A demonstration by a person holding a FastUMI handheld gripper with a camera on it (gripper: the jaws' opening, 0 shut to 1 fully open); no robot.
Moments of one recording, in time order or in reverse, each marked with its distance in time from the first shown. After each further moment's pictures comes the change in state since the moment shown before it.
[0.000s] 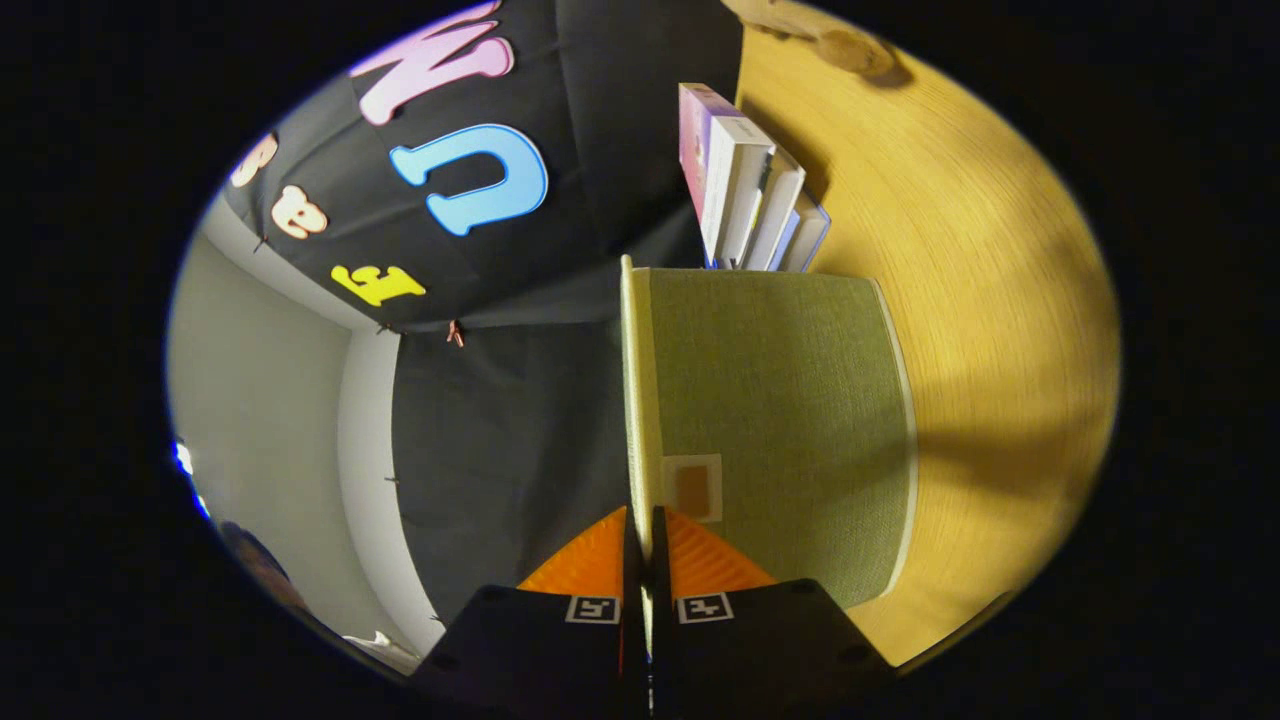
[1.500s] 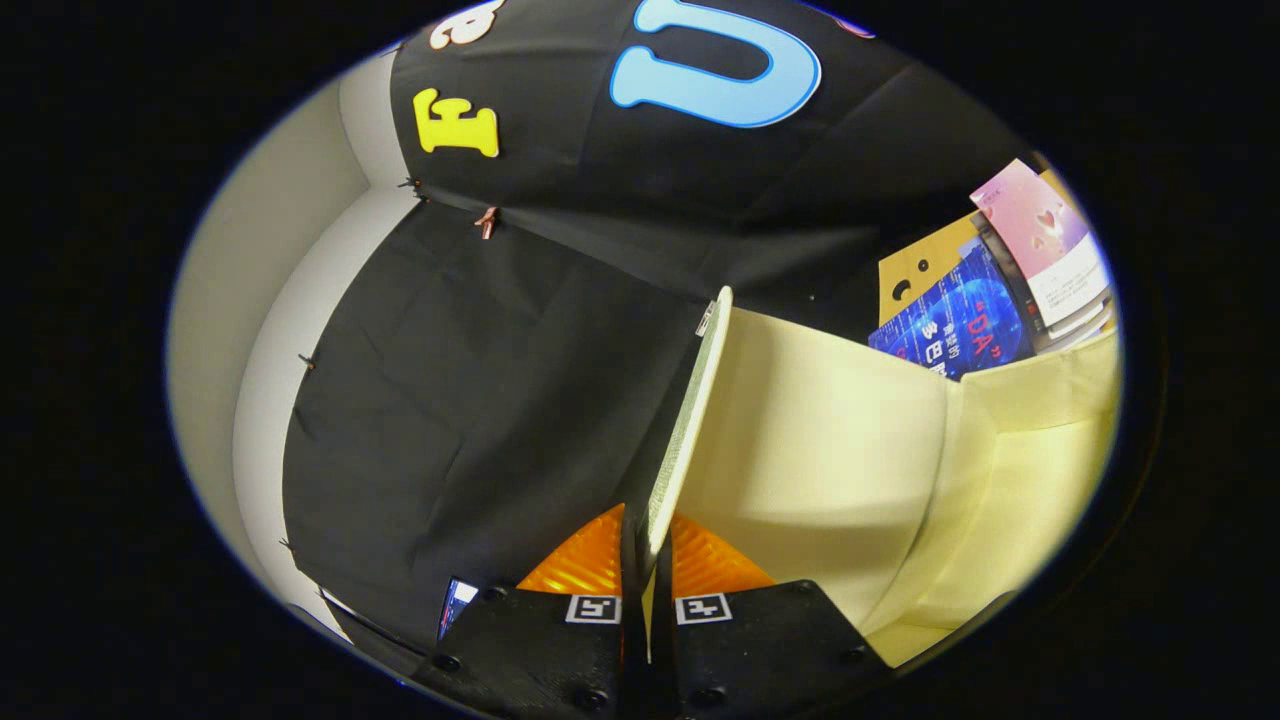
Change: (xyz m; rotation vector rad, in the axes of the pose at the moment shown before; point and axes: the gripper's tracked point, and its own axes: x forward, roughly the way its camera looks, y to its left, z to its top) arm 0.253 0.178 -0.076 -0.429 -0.025 -0.108
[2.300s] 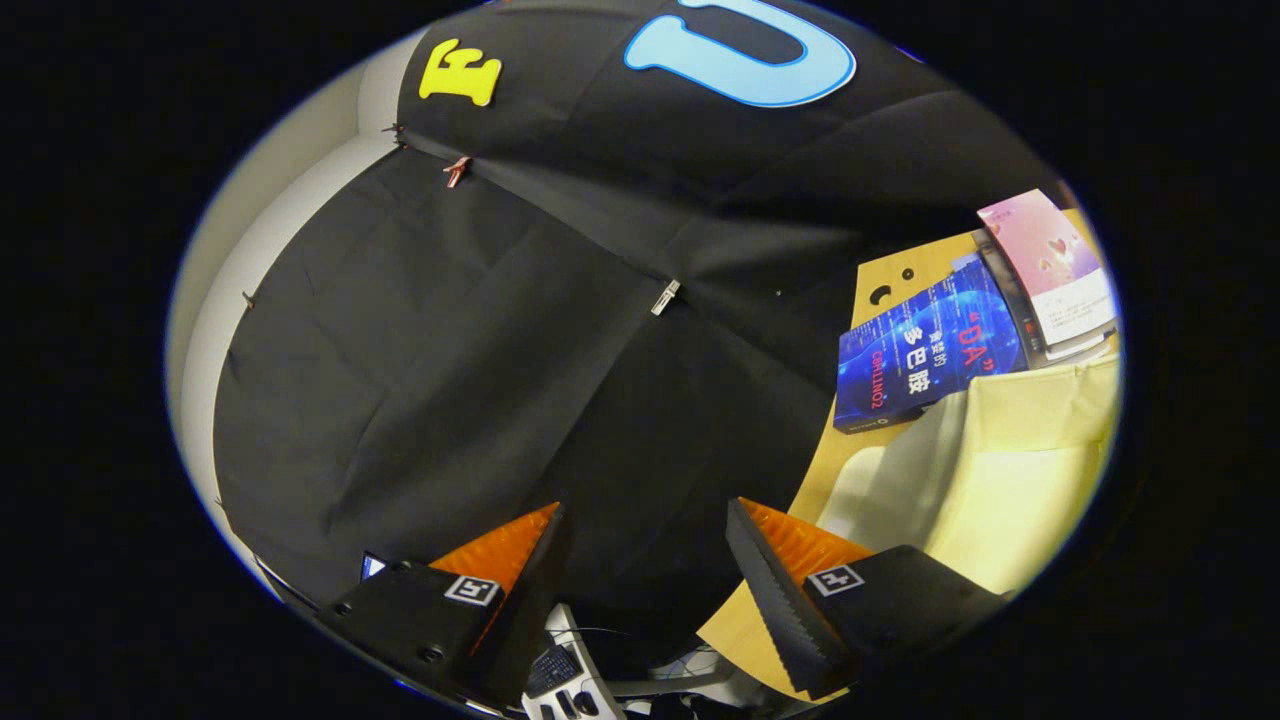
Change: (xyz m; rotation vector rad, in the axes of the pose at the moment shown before) arm 0.021 -0.034 -0.019 -0.194 0.018 -0.172
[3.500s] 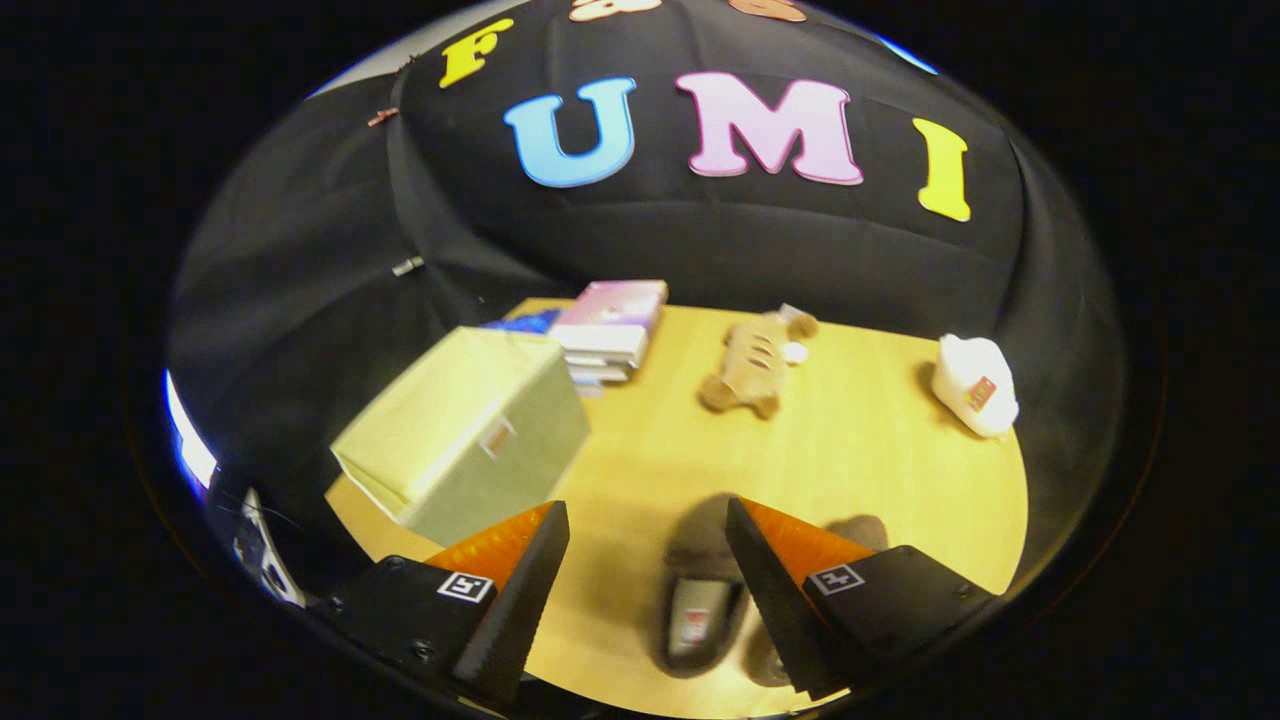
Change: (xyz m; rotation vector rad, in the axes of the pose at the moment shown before) arm -0.417 -0.290 -0.035 -0.423 -0.021 -0.843
